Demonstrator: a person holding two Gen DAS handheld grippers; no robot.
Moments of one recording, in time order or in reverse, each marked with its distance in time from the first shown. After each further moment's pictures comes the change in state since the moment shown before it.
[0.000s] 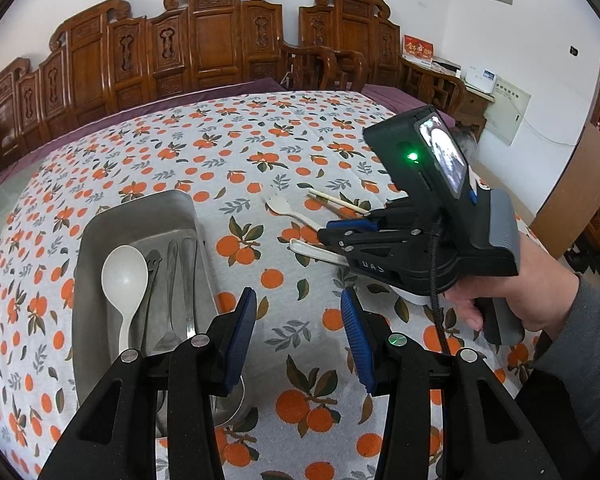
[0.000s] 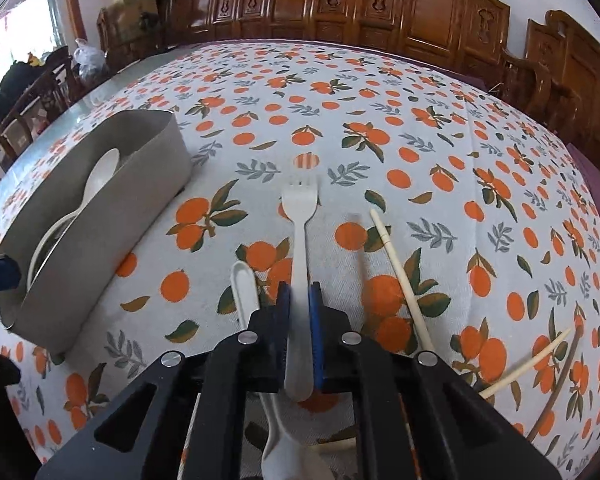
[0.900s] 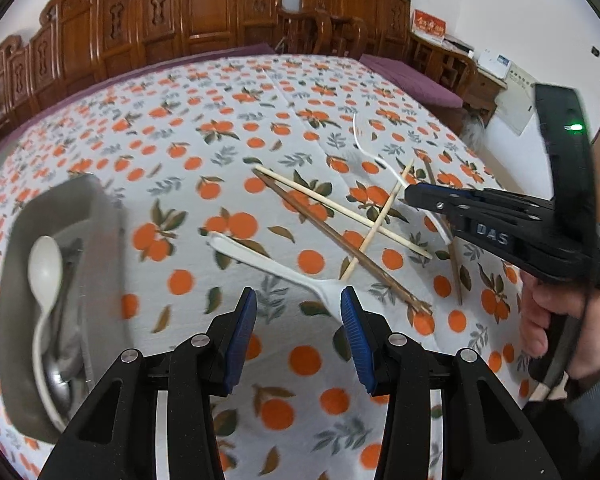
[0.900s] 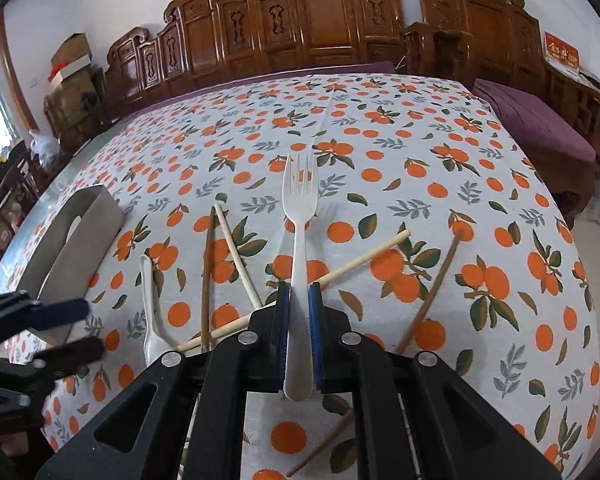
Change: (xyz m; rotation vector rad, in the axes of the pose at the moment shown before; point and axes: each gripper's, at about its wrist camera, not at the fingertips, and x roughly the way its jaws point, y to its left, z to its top) left arm 0.072 -0.061 0.022 -0.063 0.135 -0.004; right arm -0.076 -0.106 -0.061 0.301 -0.116 -0.061
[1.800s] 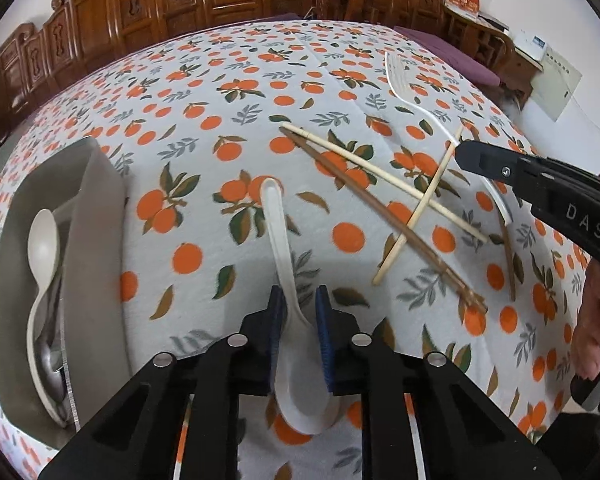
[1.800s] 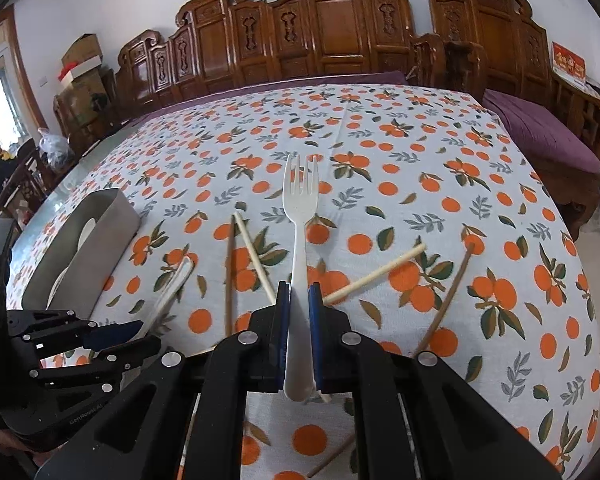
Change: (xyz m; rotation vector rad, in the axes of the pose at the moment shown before) left arm 0.028 0.007 -0.007 -0.025 0.095 0.118; right arm -0.007 0.022 0.004 -0.039 -0.025 0.024
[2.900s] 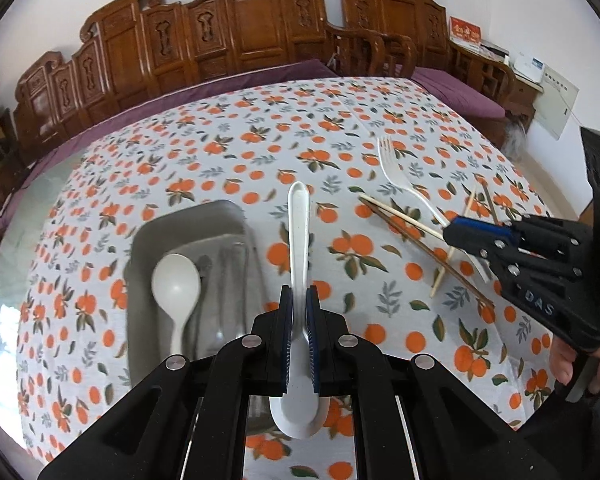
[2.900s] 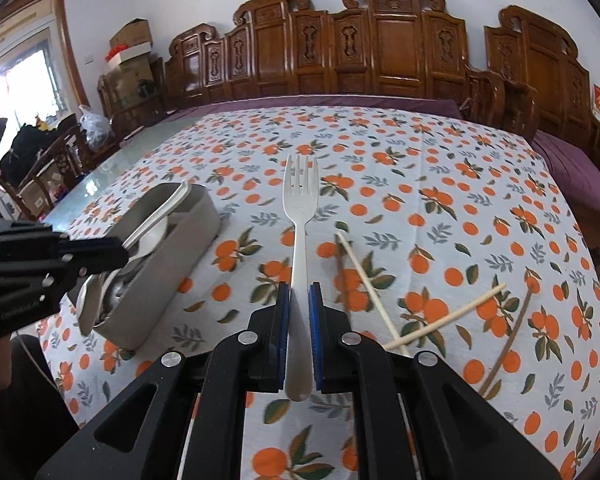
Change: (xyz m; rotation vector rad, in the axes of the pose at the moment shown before) left arm -0.093 0.072 0.010 0.019 -0.140 0.069; right arm -0.016 0.080 0.008 -0.132 -0.039 0.109
